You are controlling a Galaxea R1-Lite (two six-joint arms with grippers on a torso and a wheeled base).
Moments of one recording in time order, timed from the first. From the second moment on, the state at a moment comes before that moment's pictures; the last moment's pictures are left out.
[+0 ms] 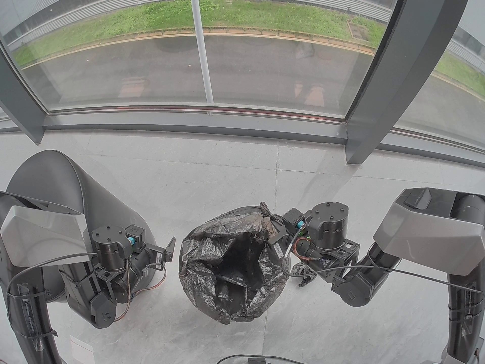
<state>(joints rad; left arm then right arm) -0.30 2.23 -0.39 -1.55 0.24 0.17 0.64 2.32 -0.89 -1.23 -0.19 -0.28</state>
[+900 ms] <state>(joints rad) -0.30 2.23 -0.39 -1.55 0.24 0.17 0.63 2.34 -0.93 -1.24 -0.20 -0.27</state>
